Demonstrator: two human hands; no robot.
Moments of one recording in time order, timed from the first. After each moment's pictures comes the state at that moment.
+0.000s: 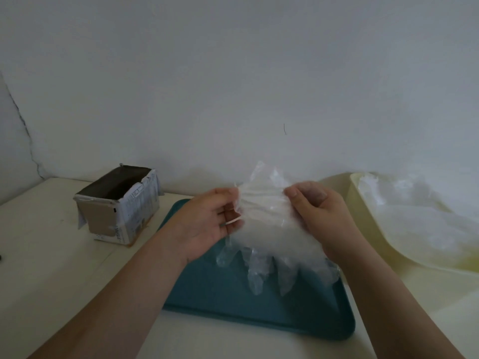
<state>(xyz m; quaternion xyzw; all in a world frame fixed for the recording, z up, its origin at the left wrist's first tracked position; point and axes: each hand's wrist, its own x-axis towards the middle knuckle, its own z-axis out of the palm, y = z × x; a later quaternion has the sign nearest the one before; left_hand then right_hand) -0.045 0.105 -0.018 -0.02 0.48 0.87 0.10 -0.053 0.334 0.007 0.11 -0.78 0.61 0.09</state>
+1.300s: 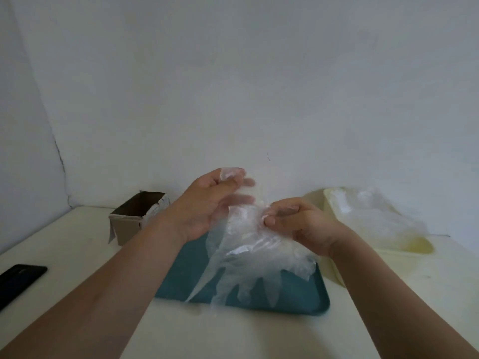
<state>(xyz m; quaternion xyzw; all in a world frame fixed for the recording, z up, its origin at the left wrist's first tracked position) 0.017 0.111 0.076 0.12 0.61 0.78 0.03 0.007 0.343 0.061 0.27 -0.71 0.62 -0.17</state>
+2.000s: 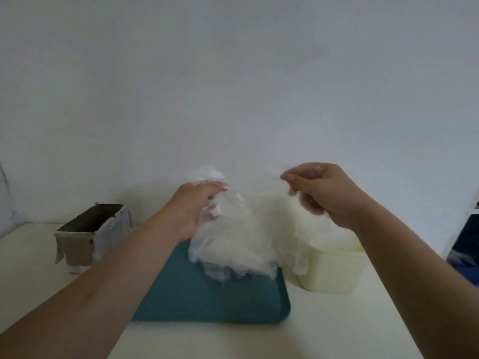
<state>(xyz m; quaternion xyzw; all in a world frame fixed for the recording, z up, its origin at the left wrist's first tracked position) -0.033 0.164 0.071 -0.02 0.64 0.77 -0.01 -0.005 0.434 0.119 0.13 -0.78 0.61 0.09</state>
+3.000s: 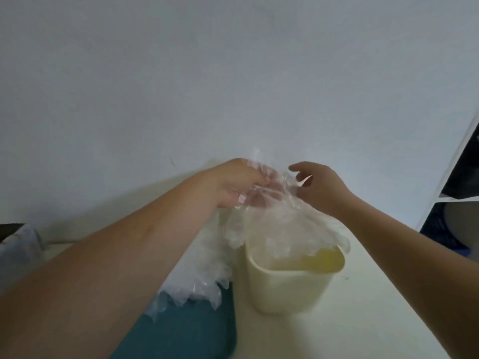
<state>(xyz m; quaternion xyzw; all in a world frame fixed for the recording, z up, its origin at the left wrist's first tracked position) -0.128 0.352 0.109 0.15 0.72 0.64 0.21 -0.104 0.564 0.083 0.02 -0.94 0.30 0.19</state>
